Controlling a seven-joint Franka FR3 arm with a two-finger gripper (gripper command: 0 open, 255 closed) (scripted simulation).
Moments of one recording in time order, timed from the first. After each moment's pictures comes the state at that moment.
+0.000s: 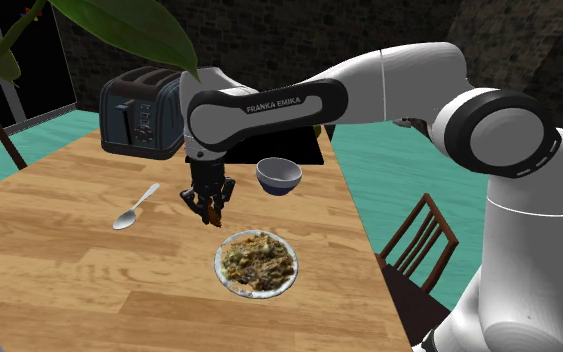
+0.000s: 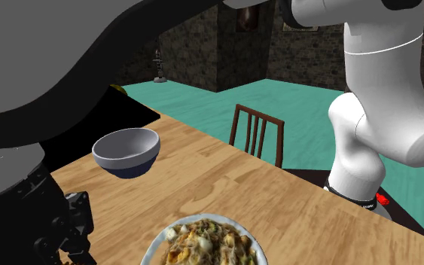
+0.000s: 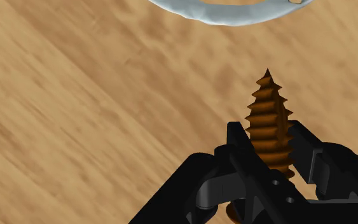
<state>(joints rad) 0.20 0.41 0.34 -1.59 -0.06 1.83 0.47</state>
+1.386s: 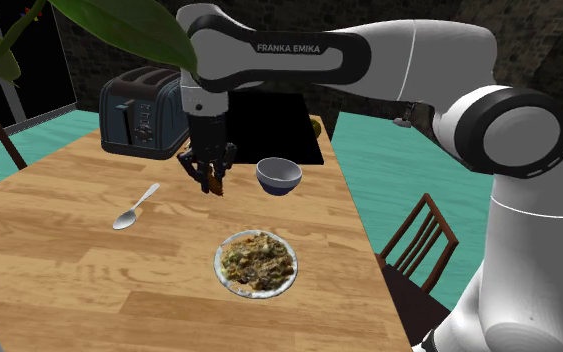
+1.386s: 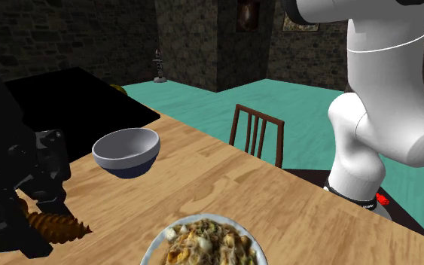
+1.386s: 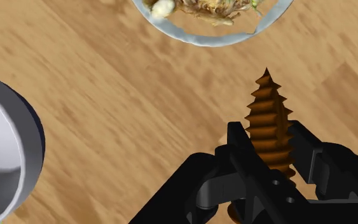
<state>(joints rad) 0.21 0.38 0.35 -1.37 -0.05 1.59 0.47</state>
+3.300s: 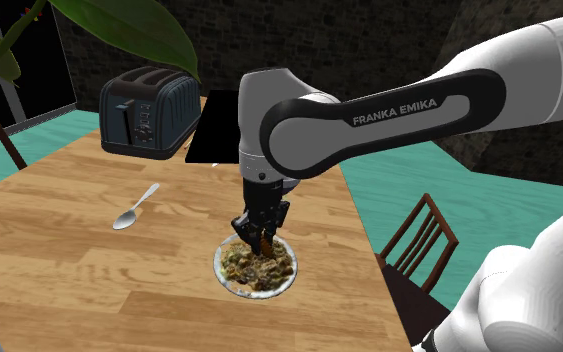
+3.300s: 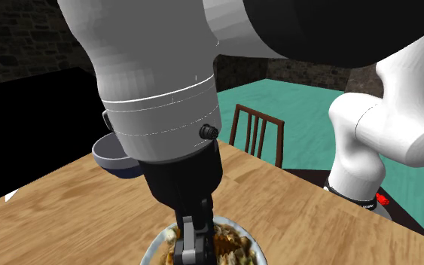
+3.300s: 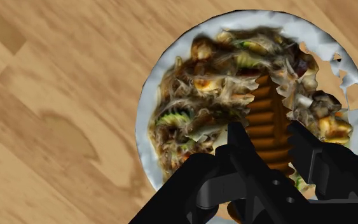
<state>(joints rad) 0.19 -0.13 0.38 -2.17 0.14 1.90 0.43</state>
